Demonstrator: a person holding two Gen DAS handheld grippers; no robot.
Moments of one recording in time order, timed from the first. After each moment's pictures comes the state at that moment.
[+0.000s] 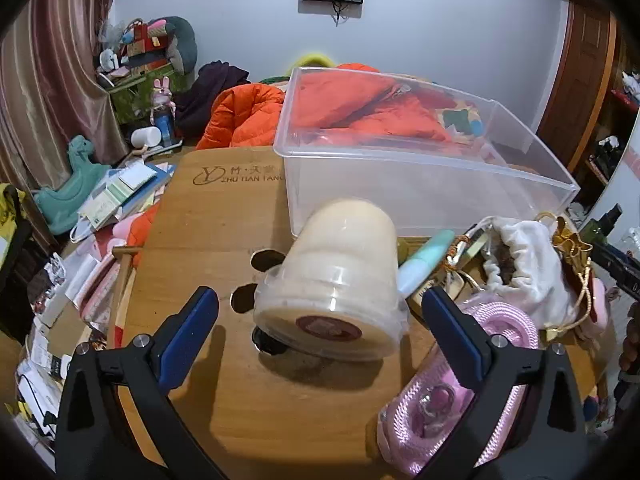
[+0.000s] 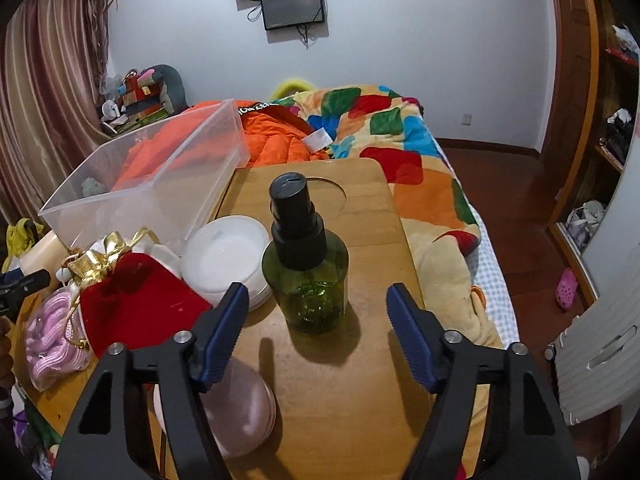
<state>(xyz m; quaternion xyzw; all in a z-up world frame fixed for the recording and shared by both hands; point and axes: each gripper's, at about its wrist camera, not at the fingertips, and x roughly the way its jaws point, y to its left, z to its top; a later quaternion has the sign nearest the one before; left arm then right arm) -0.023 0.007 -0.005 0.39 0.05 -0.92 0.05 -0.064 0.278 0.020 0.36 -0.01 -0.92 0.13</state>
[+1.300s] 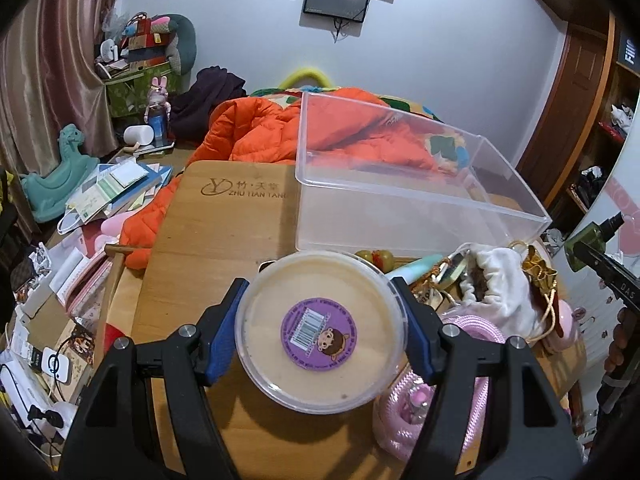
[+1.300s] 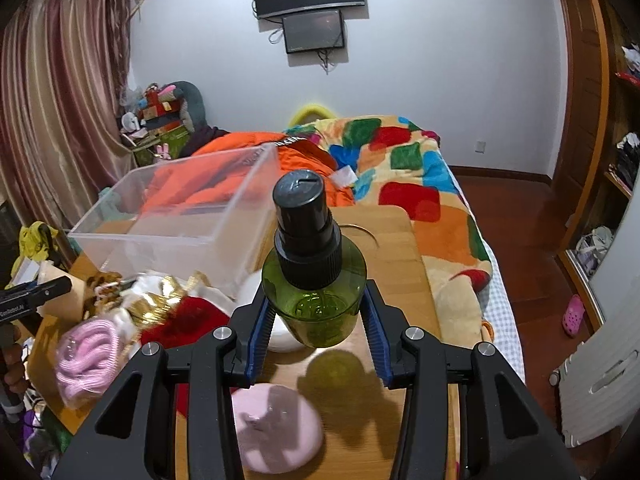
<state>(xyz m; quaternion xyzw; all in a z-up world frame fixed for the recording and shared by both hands) -0.003 -0.013 0.014 0.37 0.11 -0.92 0.02 -0.055 0.246 0.063 0.32 0.00 -0.93 0.16</state>
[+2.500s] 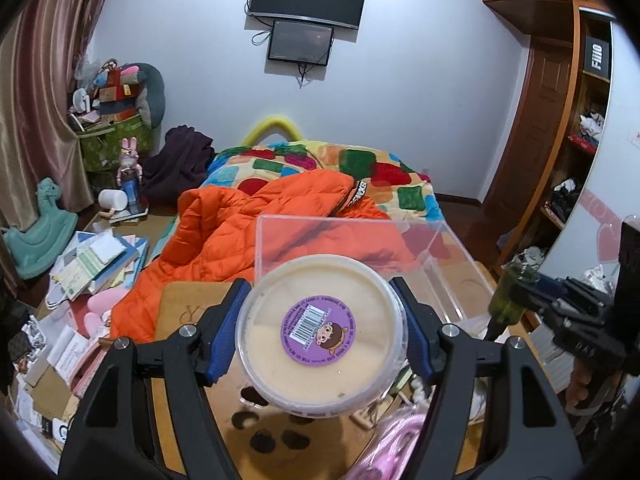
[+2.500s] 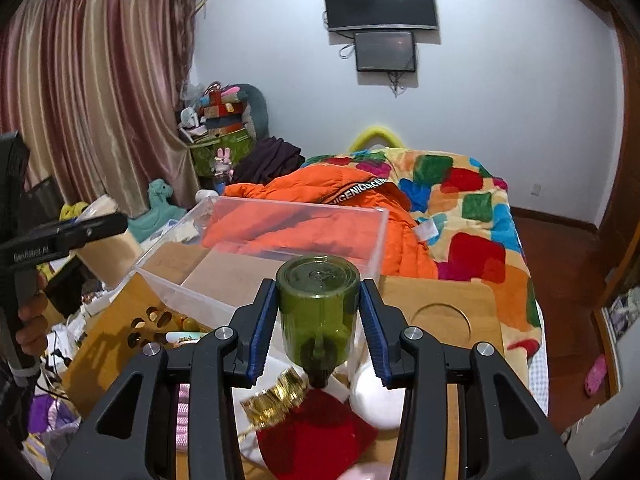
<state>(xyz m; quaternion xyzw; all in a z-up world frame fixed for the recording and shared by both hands) -0.045 -0.013 0.102 0.29 0.08 -0.95 -0.04 -0.088 0.168 0.108 0.28 0.04 -0.92 0.26</state>
